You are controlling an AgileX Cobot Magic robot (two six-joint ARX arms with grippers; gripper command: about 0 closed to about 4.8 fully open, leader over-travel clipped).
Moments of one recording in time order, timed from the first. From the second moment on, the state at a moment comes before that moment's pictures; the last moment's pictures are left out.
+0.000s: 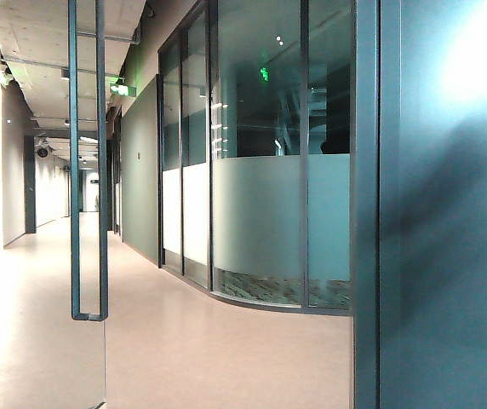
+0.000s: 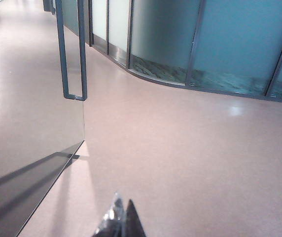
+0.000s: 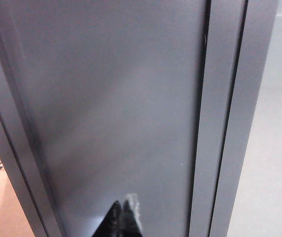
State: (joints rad) left arm -0.04 0.00 0.01 -0.02 -0.02 -0.06; right arm -0.03 0.00 0.01 -0.02 0.00 0.06
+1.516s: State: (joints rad) left arm -0.04 0.17 0.45 0.34 -0.04 -0.15; right arm -0.04 0.10 0.37 0.37 0.07 0.06
